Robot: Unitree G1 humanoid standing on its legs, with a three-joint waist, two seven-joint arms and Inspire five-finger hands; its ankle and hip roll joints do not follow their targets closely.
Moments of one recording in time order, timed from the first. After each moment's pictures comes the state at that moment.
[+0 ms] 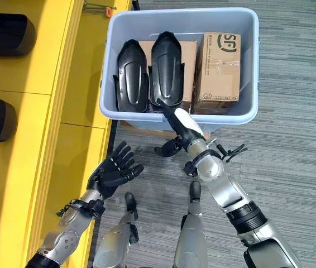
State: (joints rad) left arm -0.05 0.37 -0.33 0.03 -0.86 -0.07 -0.04; right arm -0.50 -0.57 0.39 -0.04 -0.16 0.24 0.04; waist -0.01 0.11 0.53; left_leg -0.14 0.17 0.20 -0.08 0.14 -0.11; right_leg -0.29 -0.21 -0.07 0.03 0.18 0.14
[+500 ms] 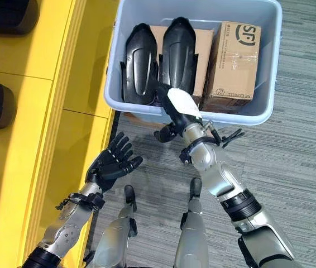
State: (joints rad) left arm -0.08 0.37 -0.32 0.02 -0.86 -0.07 -0.03; right arm -0.66 -0.57 0.41 -0.04 -0.26 0.22 -0.01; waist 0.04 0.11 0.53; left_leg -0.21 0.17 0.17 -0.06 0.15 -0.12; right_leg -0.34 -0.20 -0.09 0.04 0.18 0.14
